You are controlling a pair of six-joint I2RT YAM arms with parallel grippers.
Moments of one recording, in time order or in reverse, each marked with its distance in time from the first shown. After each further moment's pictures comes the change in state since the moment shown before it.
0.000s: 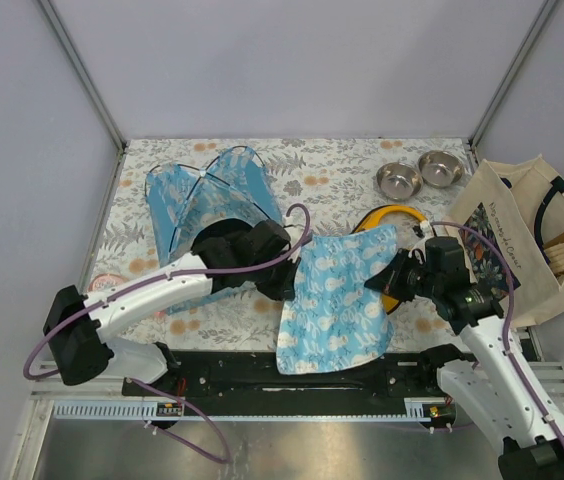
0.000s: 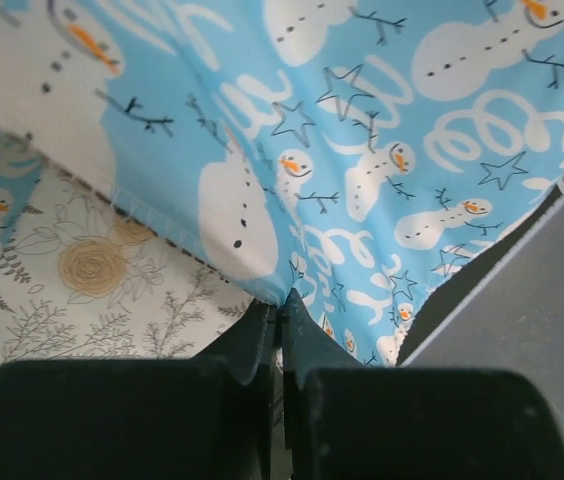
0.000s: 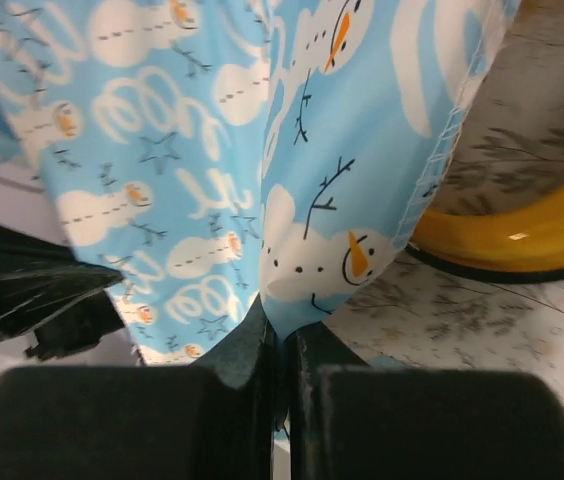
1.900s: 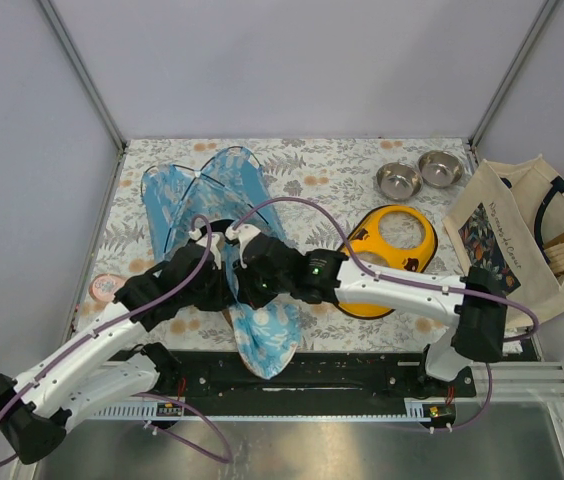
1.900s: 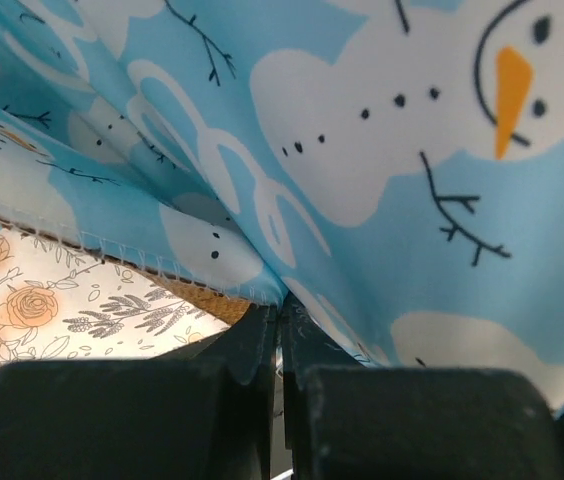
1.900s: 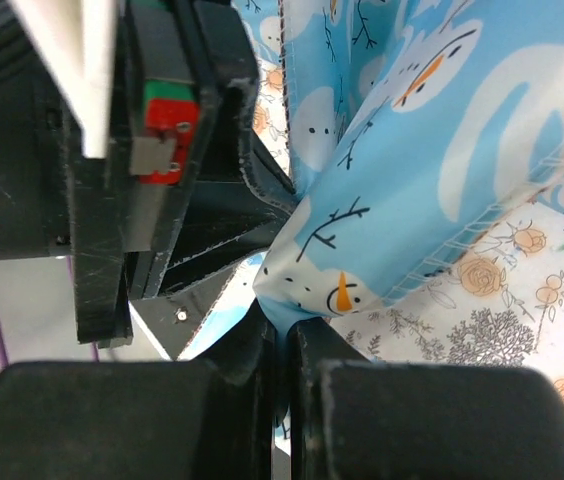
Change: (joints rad) left arm 0.203 -0.559 -0.339 -0.141 -0.168 -0.232; right arm 0.943 0.881 0.720 0.211 0.353 -0.195
